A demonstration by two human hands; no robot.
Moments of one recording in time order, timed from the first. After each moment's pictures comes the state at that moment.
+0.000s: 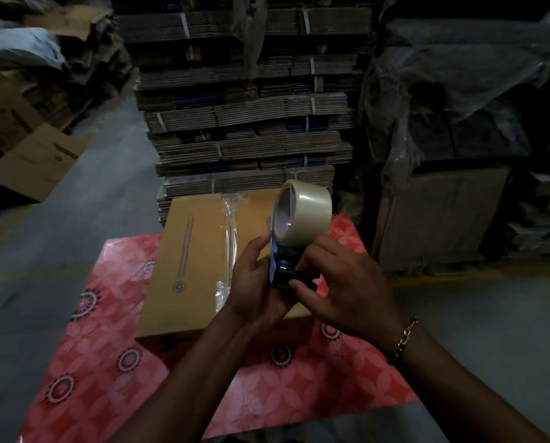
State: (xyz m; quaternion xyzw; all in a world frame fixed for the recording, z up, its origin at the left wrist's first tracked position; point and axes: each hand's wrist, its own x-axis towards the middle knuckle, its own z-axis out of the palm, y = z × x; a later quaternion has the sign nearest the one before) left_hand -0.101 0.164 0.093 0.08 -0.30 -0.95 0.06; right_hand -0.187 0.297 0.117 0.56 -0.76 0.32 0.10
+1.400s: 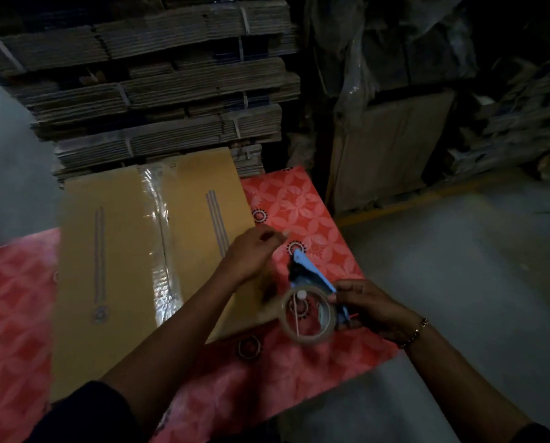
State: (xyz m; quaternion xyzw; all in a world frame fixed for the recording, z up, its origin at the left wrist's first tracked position) left_hand -0.244 0.102 -0.028 0.24 -0.83 -0.51 -0.04; right_hand -0.299 0.354 -0.043 0.03 -0.68 0.53 -0.51
